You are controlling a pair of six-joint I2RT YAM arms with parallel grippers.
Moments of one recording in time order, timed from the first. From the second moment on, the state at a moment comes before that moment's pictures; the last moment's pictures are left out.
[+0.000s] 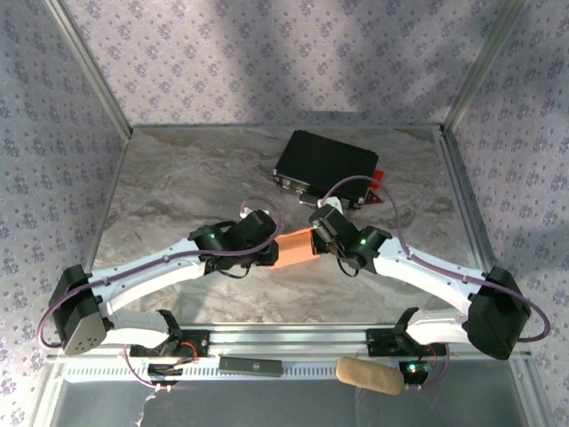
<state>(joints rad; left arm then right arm) -1.02 1.28 0.98 -0.69 -0.15 -0.86 0.86 1.25 0.86 -0.50 0.33 0.54</state>
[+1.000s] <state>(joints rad) -0.90 1.37 1.08 -0.77 -0.07 -0.70 0.86 1.25 0.86 -0.50 0.33 0.54</state>
